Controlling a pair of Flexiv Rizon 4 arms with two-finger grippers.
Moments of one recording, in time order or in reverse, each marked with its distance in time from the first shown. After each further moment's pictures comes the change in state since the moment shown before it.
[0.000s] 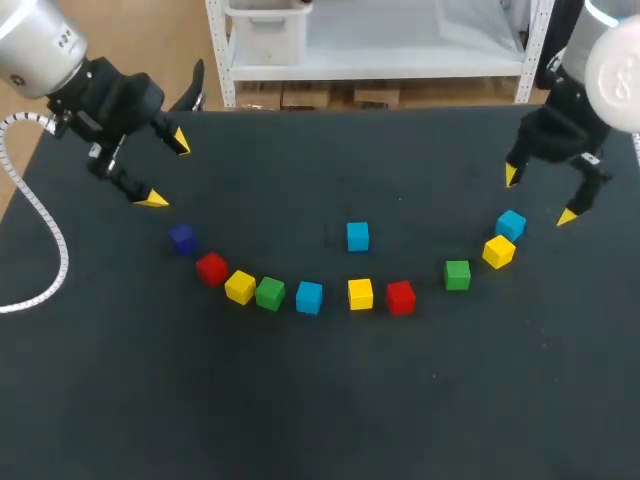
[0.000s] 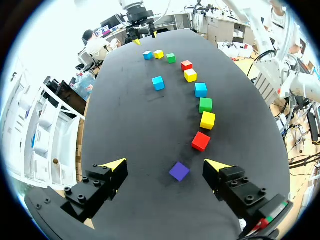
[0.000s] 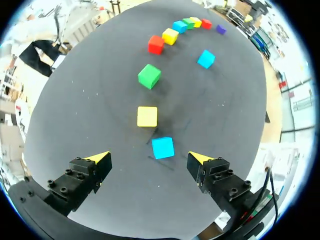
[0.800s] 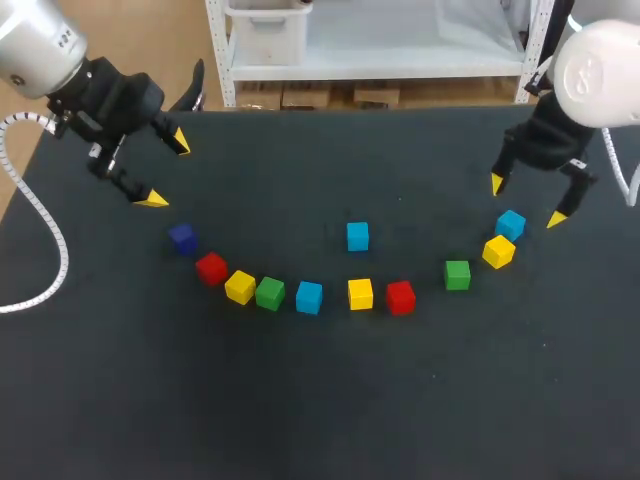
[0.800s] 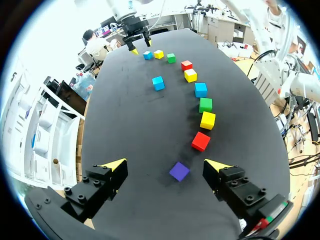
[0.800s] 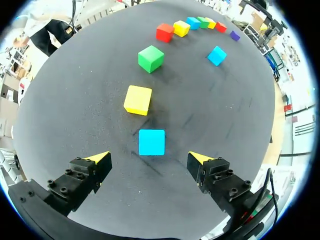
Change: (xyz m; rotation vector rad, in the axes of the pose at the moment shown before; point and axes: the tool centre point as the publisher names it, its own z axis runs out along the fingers) left arm 0.000 0.000 0.000 0.000 0.000 0.000; right arm 0.019 -0.024 0.036 -0.023 -0.044 -0.154
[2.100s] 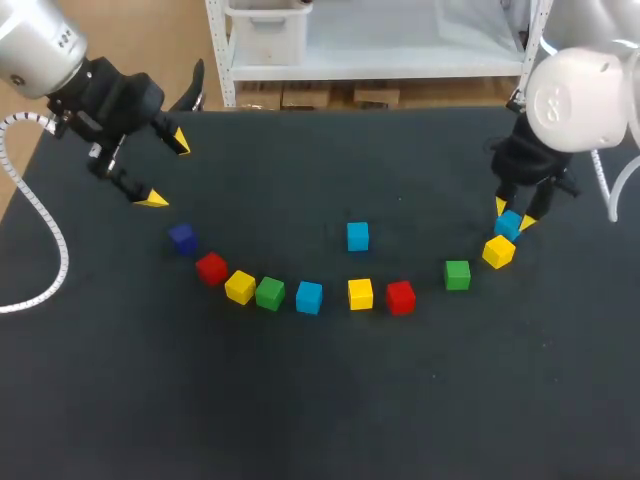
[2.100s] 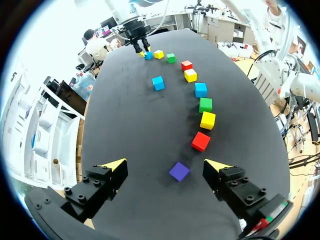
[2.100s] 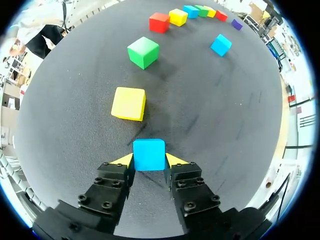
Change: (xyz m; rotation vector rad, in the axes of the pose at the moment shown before) left arm 0.000 0.000 0.000 0.000 0.000 0.000; right arm -0.006 -0.002 0.024 -0.043 0.042 0.066
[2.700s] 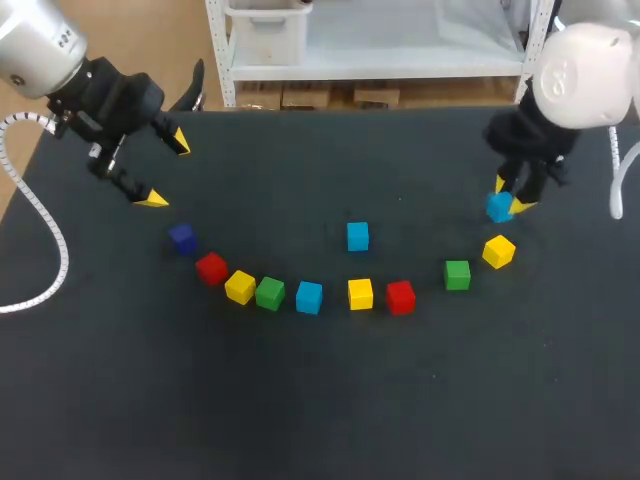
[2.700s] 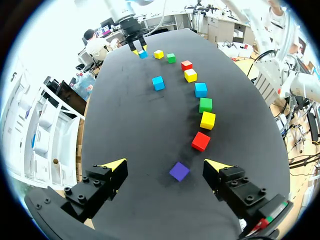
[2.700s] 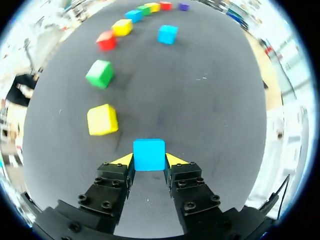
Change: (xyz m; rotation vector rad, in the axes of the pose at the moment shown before) left arm 0.000 0.000 0.000 0.000 0.000 0.000; right arm -0.003 -0.020 -0.020 0.077 -0.059 0.435
